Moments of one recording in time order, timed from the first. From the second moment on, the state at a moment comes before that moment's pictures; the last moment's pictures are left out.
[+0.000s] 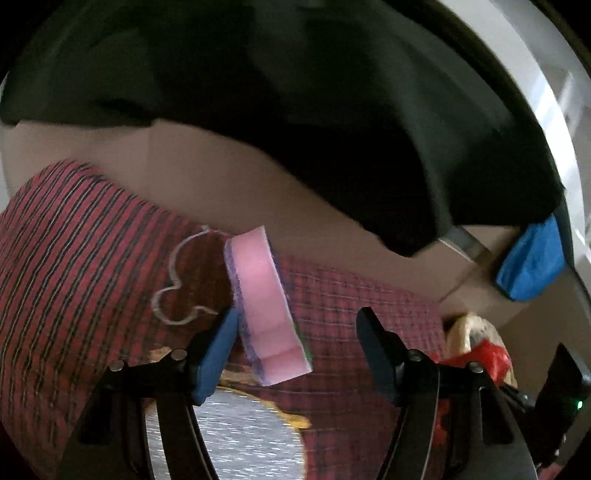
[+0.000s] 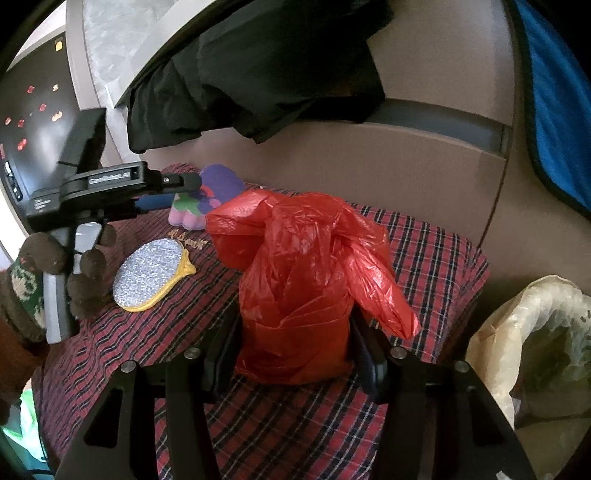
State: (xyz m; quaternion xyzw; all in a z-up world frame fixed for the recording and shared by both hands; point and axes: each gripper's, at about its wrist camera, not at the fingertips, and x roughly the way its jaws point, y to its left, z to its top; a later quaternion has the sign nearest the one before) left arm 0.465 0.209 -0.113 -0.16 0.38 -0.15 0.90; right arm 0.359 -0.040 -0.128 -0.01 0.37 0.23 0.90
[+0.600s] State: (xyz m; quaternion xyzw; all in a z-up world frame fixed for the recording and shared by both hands) left arm 0.461 0.138 -0.115 -0.03 0.35 -0.08 0.93; right arm 0.359 -0.047 -0.135 0.01 0.37 0.24 0.90
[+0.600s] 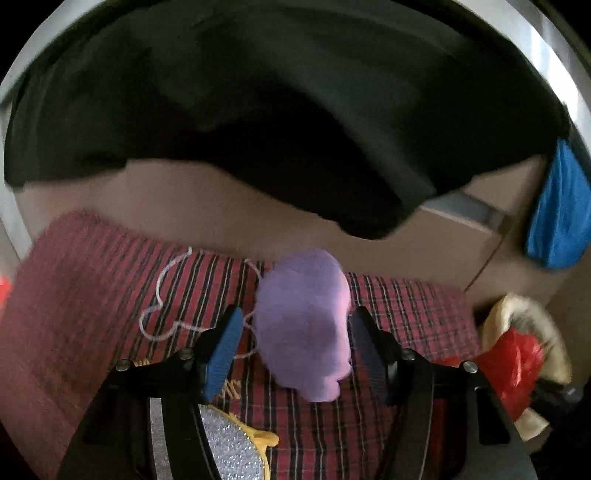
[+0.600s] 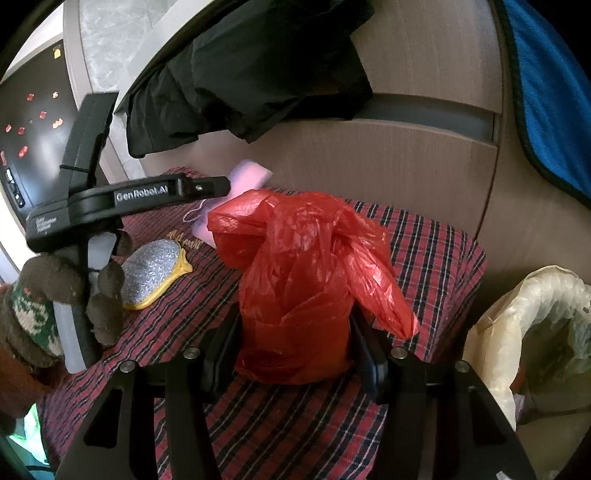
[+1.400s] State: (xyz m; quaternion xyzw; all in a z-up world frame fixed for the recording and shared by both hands) left arm 0.498 0.120 -0.148 -0.06 0.43 -0.04 0.90; right arm 0.354 -0.081 -0.131 0.03 0.36 0.22 0.90
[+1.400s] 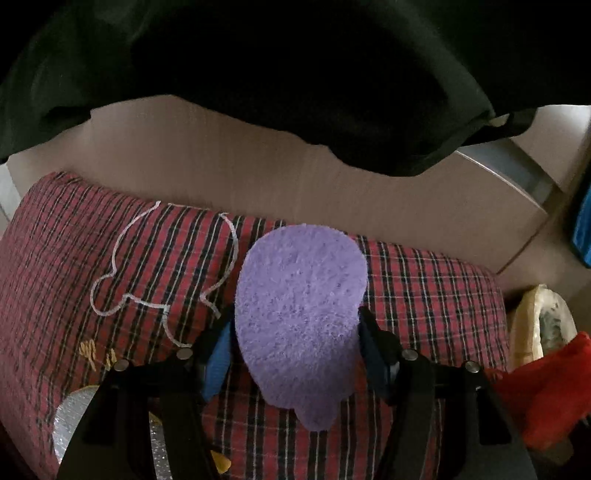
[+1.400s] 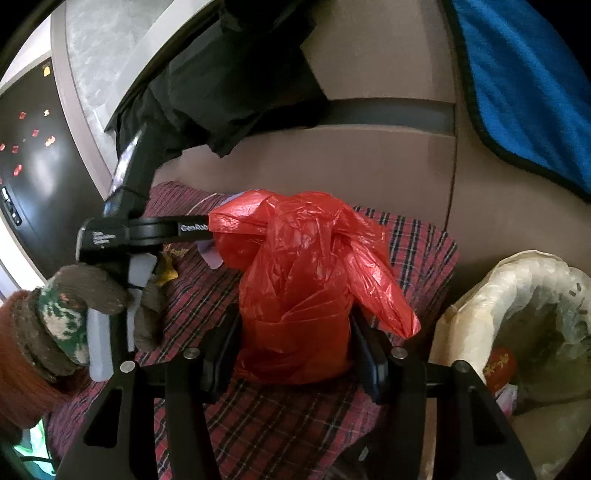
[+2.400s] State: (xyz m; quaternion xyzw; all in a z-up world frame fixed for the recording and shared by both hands) left arm 0.288 0.070 0.040 -0.05 0.20 -0.02 0.98; right arm 0.280 -0.151 0.003 -0.02 0.22 0.19 0.96
